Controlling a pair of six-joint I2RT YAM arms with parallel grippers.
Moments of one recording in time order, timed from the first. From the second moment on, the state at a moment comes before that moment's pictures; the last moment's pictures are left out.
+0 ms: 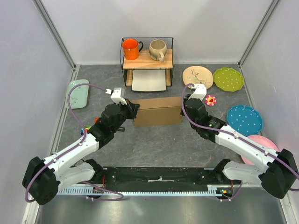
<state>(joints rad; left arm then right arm) -0.66 1.02 0.59 0.23 -0.20 -0.52 0.73 1.13 0.81 -0.12 0.58 0.47</state>
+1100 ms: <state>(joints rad) -0.59 1.03 0.56 0.28 -0.18 -0.53 0.73 1.08 0.76 -0.09 0.56 0.49</state>
